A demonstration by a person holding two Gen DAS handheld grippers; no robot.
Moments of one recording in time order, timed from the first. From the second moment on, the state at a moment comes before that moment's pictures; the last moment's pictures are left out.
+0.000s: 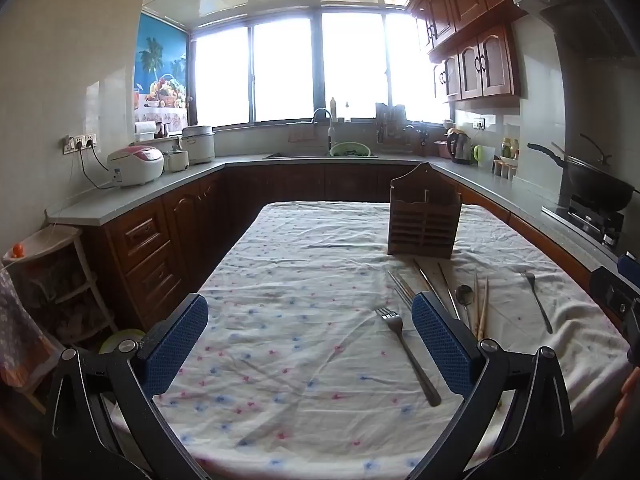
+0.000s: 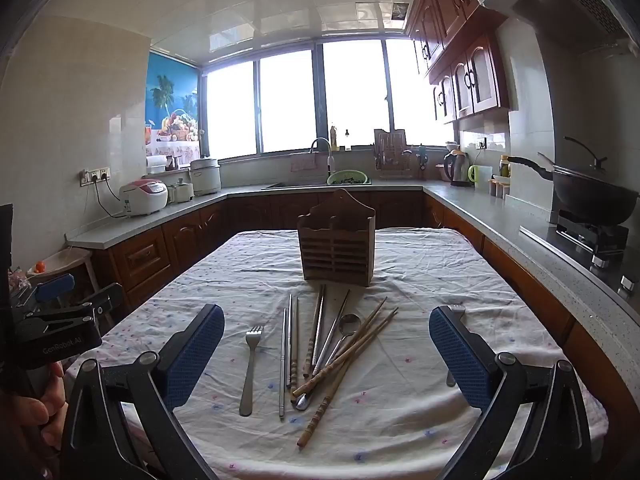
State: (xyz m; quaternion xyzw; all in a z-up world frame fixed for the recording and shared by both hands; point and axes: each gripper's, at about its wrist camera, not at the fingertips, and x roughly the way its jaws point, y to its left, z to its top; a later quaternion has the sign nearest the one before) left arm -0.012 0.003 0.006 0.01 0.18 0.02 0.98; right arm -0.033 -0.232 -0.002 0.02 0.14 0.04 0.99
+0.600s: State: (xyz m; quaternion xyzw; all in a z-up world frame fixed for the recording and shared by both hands) left arm -0.005 -0.001 0.002 0.01 0.19 0.01 0.98; right arm -0.031 -0.234 -0.002 0.02 0.15 0.05 0.99
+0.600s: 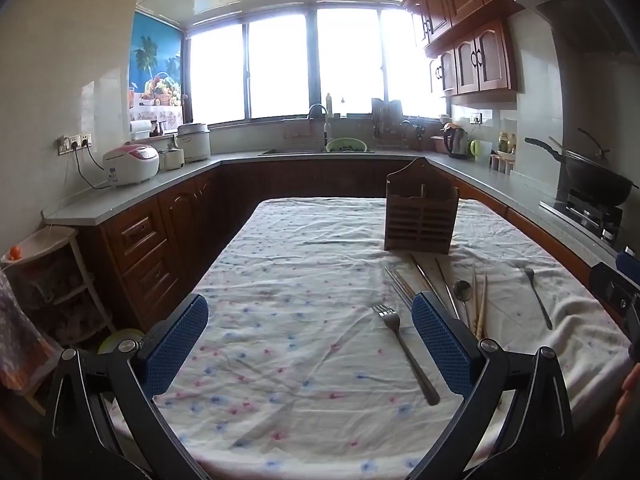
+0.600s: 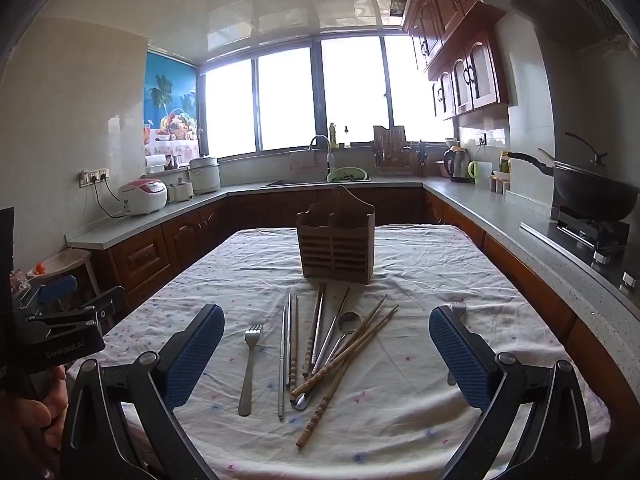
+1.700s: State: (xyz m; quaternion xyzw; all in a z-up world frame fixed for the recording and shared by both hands) left arm 0.151 -0.039 -0.067 -0.03 0.42 -0.11 0.90; right arm 0.116 -0.293 -0.060 0.12 0.32 0.03 0.94
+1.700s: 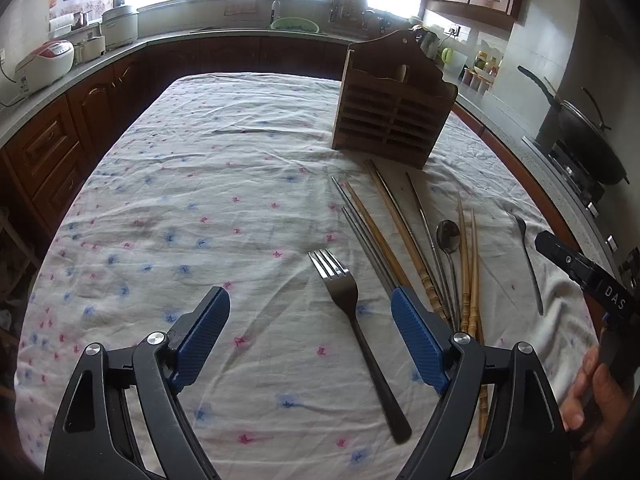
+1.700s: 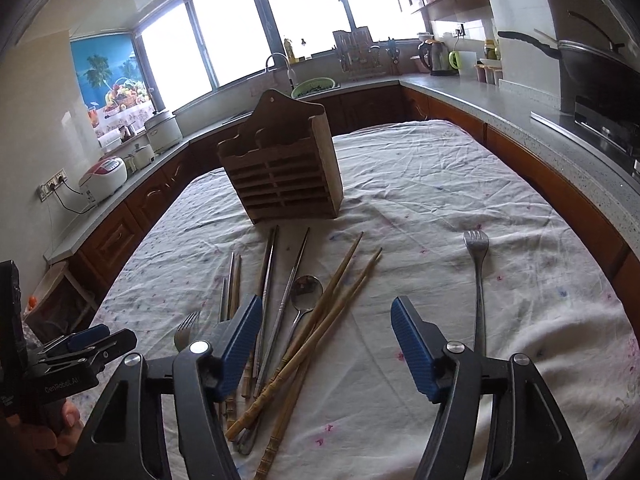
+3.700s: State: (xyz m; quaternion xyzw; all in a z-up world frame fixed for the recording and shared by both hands) left arm 0.168 -0.010 0.015 -0.08 0.33 -0.17 0.92; right arm 0.147 -0.303 0.033 0.16 0.25 0.08 0.95
